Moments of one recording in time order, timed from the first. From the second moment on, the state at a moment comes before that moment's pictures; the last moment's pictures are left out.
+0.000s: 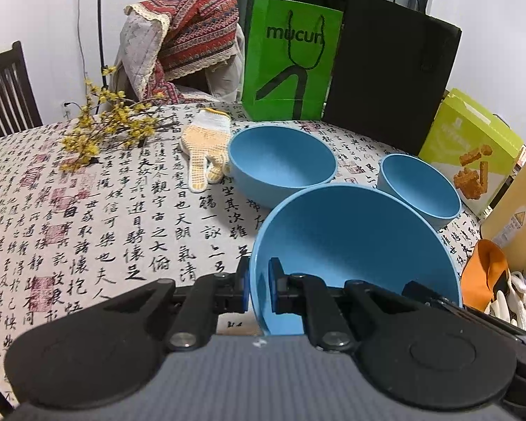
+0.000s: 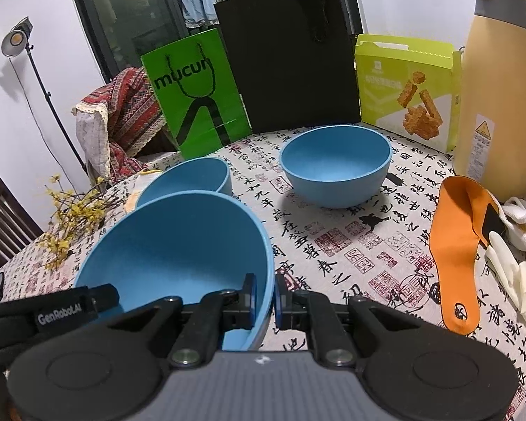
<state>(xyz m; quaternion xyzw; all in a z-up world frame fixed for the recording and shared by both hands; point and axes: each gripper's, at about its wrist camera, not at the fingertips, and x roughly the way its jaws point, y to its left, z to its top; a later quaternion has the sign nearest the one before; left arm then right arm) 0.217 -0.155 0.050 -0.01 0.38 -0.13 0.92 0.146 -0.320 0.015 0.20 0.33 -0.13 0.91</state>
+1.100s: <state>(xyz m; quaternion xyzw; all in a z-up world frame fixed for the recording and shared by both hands) 0.148 -0.098 0.059 -0.02 0.32 -0.14 0.94 0.086 -0.275 0.015 0.22 0.25 -0.10 0.94</state>
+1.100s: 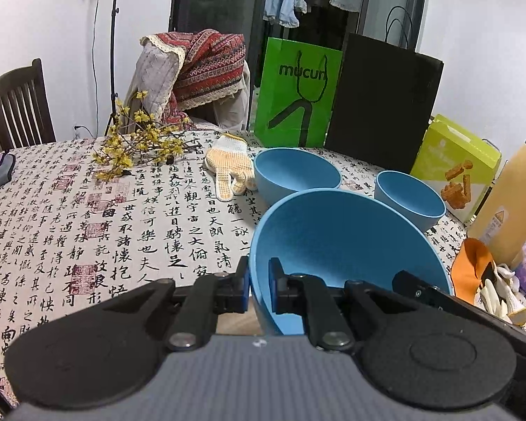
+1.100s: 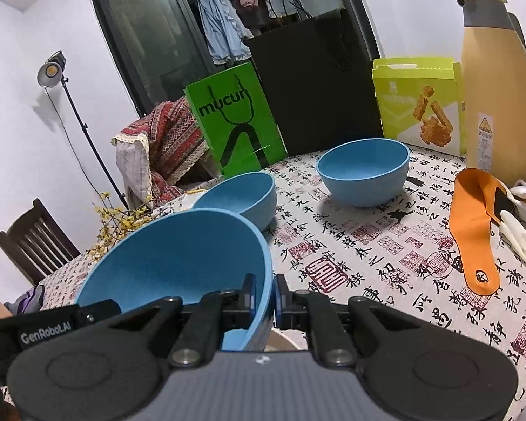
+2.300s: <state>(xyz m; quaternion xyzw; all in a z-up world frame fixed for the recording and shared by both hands) 0.137 -0.065 0.063 -0.01 0.30 -0.13 0.94 0.085 -0.244 0.016 0.22 0.23 -0.07 0.95</state>
